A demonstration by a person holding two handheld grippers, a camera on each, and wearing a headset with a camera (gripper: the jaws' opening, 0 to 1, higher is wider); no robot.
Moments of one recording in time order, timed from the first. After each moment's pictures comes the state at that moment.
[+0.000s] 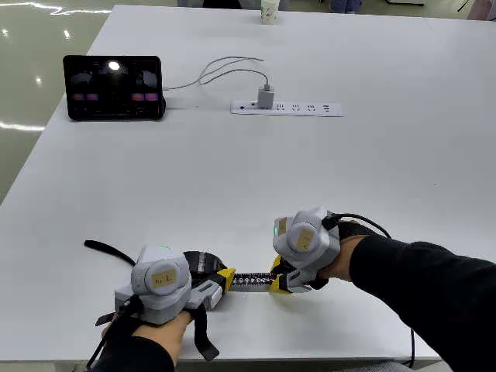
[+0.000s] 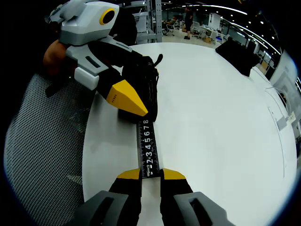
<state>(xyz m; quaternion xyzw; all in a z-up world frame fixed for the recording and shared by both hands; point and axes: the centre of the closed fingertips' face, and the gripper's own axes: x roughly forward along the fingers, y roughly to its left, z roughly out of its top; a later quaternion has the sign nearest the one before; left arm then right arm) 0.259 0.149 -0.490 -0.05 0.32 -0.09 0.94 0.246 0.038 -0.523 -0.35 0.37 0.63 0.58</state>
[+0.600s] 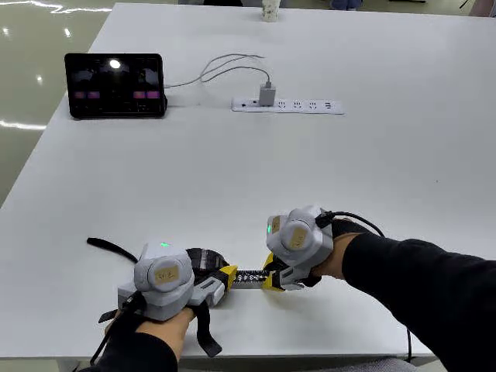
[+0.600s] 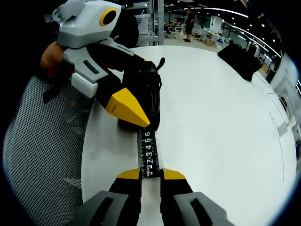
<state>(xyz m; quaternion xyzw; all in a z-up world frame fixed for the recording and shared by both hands) 0.260 0.149 -0.490 -0.05 0.32 -0.09 0.94 0.245 0.052 -0.524 -0.35 0.36 0.64 0.58</state>
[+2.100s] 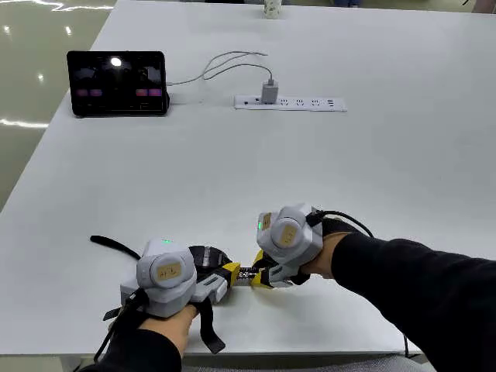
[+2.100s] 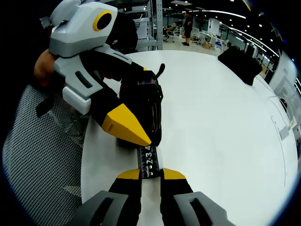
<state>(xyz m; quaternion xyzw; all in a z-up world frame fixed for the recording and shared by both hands) 0.259 0.150 -0.490 -0.06 0.32 -0.09 0.94 0.243 0.077 -0.525 -0.33 0.35 0.64 0.59</state>
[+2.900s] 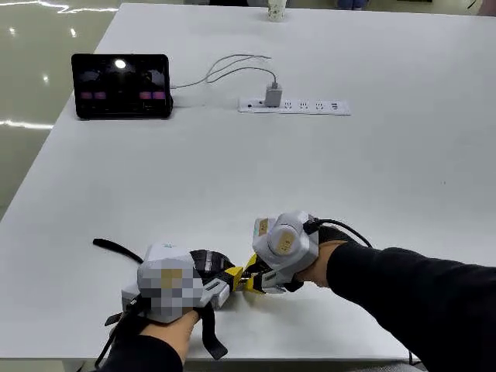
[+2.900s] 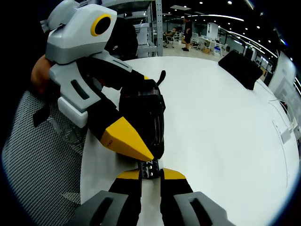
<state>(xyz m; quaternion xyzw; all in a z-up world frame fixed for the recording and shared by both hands) 0.259 0.150 -0.489 -0.06 0.32 -0.09 0.94 0.241 0.095 -0.522 -0.31 0.34 0.65 0.60</state>
